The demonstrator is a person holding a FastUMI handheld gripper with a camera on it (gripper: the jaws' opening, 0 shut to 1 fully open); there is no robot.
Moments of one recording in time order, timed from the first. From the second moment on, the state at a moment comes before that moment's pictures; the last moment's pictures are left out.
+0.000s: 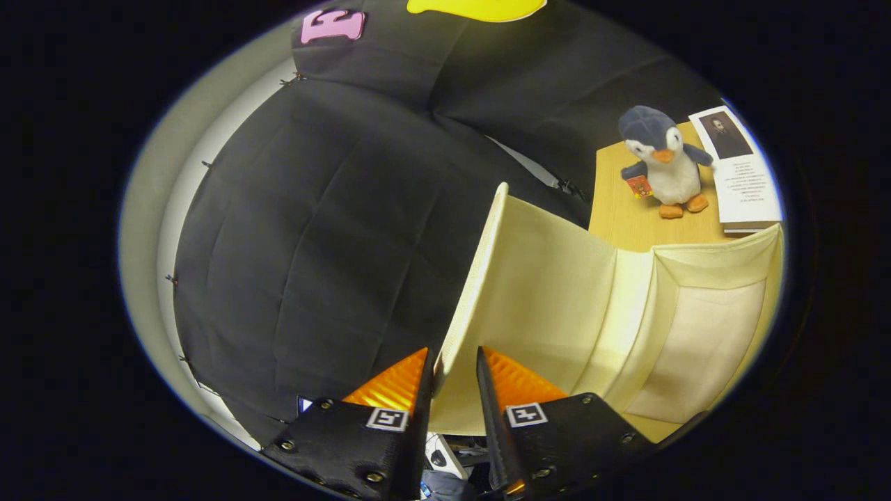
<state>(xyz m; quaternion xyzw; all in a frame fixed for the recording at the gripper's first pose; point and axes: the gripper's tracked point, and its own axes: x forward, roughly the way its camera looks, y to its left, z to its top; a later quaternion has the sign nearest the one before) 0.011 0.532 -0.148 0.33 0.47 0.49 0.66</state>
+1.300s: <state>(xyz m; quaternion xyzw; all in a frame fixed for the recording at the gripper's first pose) 0.054 0.299 -0.184 0.19 0.41 0.36 0.82</state>
